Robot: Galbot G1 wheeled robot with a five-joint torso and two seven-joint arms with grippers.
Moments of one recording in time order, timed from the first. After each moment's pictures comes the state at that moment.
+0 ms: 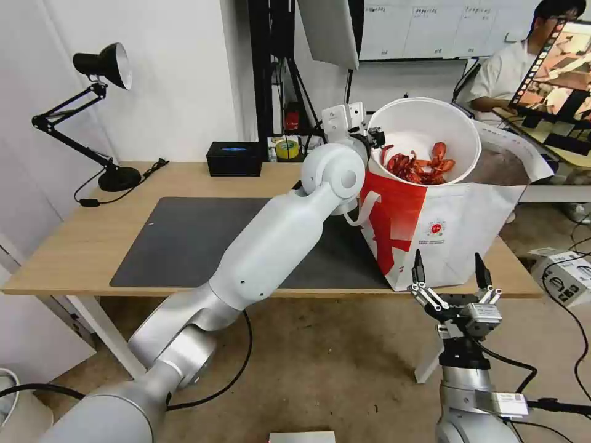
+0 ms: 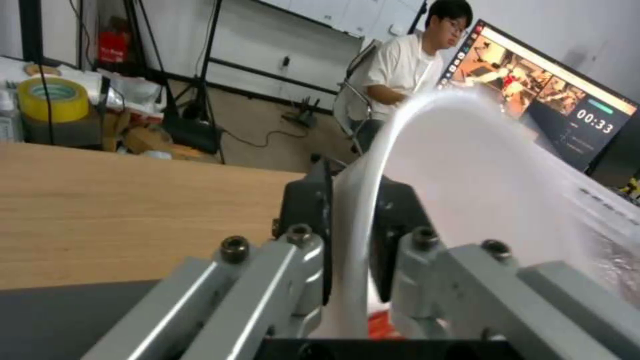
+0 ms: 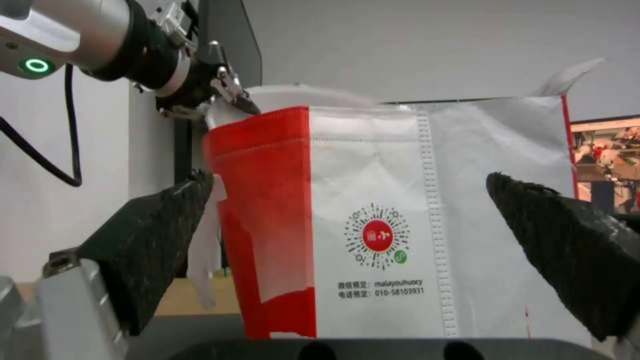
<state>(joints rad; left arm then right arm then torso) 0.14 -1.58 0.21 -1.49 -1.14 0.46 -0.71 -1.66 1.43 0.55 2.19 0.11 0.44 0.11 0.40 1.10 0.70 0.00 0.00</state>
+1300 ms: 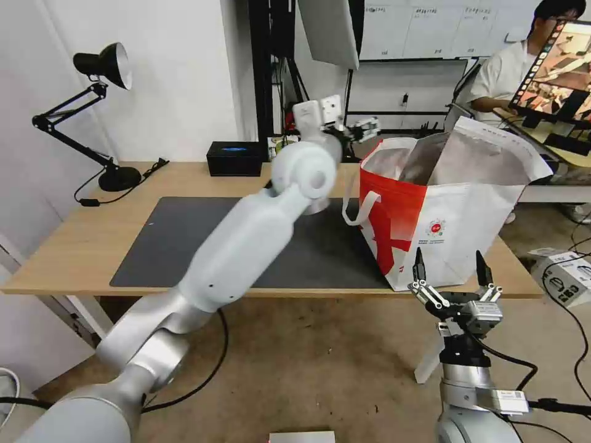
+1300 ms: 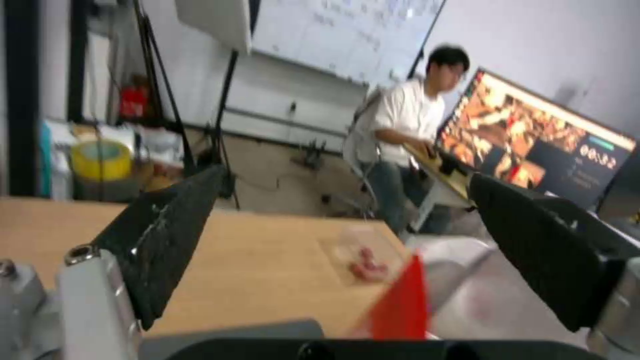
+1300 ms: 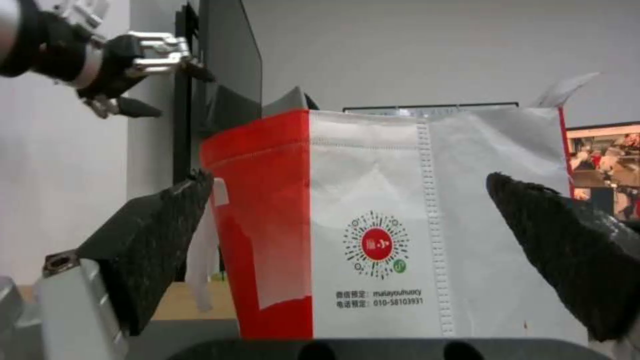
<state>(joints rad) 0.18 -1.40 0.16 -1.61 -1.10 0.41 -0.60 -1.64 1.42 0.55 2.18 0.10 0.44 0.11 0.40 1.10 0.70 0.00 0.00</state>
